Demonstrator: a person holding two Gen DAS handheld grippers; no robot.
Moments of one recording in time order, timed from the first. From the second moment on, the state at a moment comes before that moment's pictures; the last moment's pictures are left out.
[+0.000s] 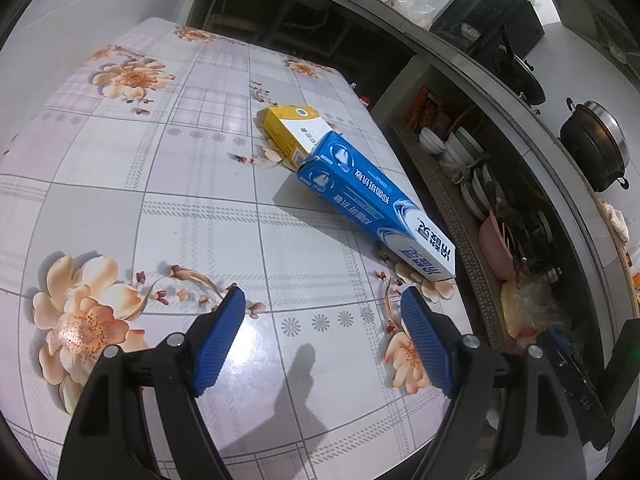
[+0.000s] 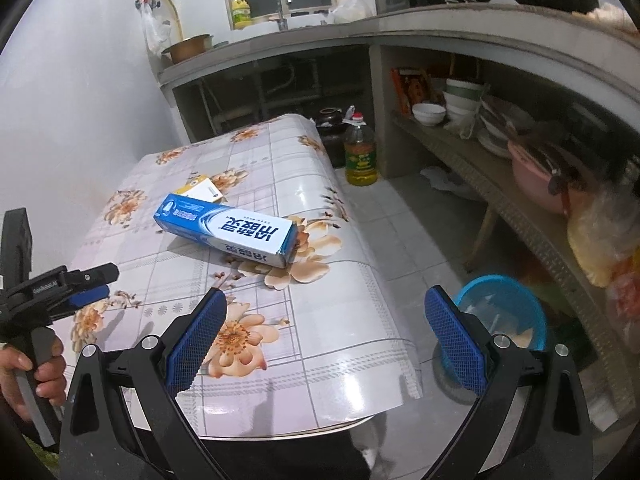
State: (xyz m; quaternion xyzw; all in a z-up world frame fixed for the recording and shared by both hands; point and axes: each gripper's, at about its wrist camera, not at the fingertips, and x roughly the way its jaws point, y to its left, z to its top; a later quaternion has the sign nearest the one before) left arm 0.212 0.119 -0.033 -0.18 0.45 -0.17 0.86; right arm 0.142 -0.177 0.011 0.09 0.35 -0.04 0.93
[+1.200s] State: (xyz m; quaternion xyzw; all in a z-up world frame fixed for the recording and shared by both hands) left arm 0.246 0.130 -0.051 -0.24 0.44 -0.21 0.84; right arm 0.330 -0.104 -0.022 -0.05 0.45 0.19 0.87
